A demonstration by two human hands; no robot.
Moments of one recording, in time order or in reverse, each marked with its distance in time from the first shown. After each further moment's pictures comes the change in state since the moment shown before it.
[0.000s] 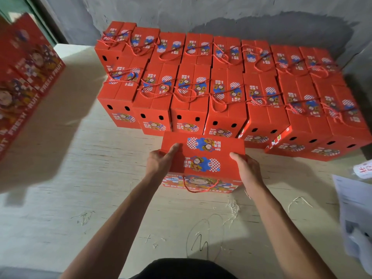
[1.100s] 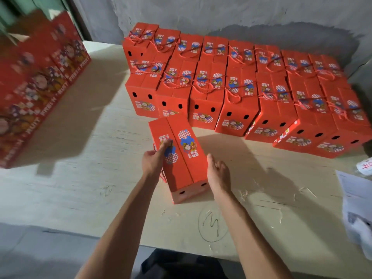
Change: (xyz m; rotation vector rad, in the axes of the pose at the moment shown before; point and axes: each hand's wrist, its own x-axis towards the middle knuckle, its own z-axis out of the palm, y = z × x) left_hand -0.061 -0.042 -0.068 -0.197 0.240 -0.106; right_hand -0.144 -0.009 0.105 -0.230 0.028 0.087
